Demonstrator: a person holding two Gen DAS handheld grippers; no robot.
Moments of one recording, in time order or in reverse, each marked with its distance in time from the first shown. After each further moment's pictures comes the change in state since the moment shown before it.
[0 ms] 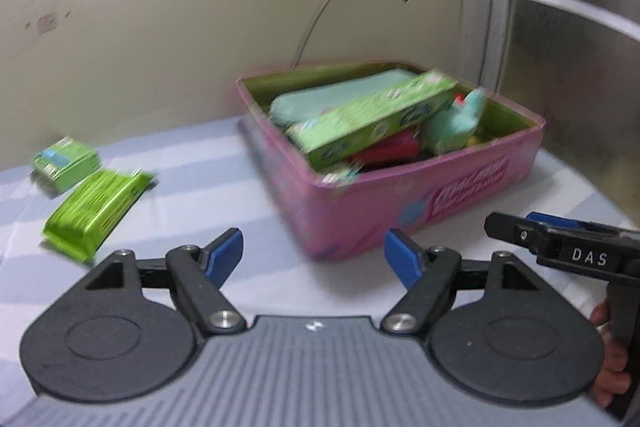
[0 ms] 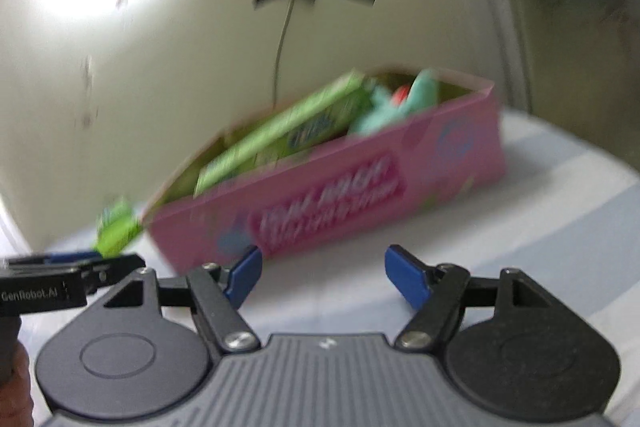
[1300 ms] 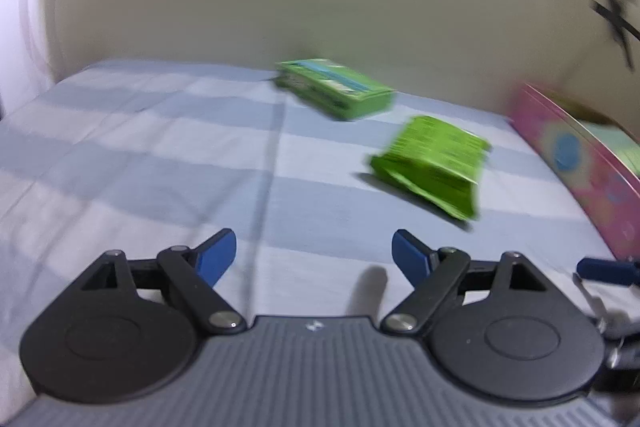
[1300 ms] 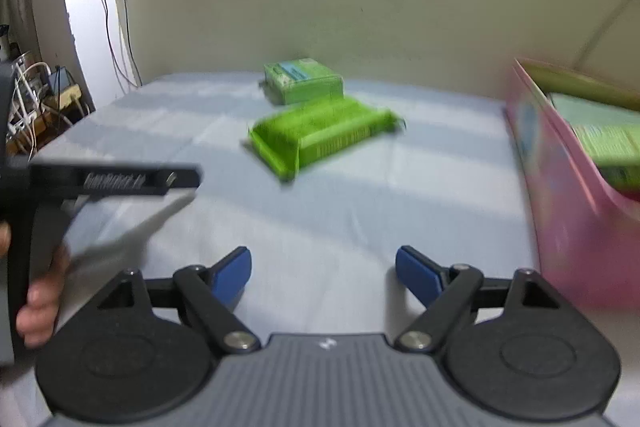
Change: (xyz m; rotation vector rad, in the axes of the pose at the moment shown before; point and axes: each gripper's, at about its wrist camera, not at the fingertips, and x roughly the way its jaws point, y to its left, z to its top) left arm -0.015 0.240 -0.065 -0.383 0.019 0.291; right arm 0.098 0.246 -0.037 -0.485 0.222 0.240
